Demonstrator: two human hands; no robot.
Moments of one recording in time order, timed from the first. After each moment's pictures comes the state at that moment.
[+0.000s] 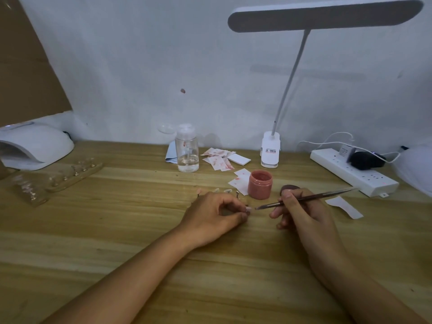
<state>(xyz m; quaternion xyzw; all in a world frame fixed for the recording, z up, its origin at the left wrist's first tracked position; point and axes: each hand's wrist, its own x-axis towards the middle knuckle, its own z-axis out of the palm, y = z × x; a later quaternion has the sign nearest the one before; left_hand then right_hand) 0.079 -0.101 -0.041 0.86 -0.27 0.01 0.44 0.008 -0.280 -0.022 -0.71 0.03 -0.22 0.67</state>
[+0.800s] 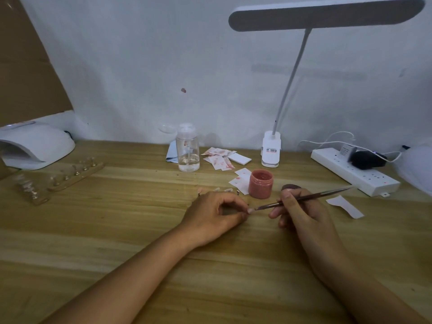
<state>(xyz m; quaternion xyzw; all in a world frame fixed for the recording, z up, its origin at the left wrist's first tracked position) 0.079 -0.101 -0.040 0.85 -0.29 0.03 0.44 0.008 -0.280 -0.022 -0.73 0.03 -0.20 0.65</state>
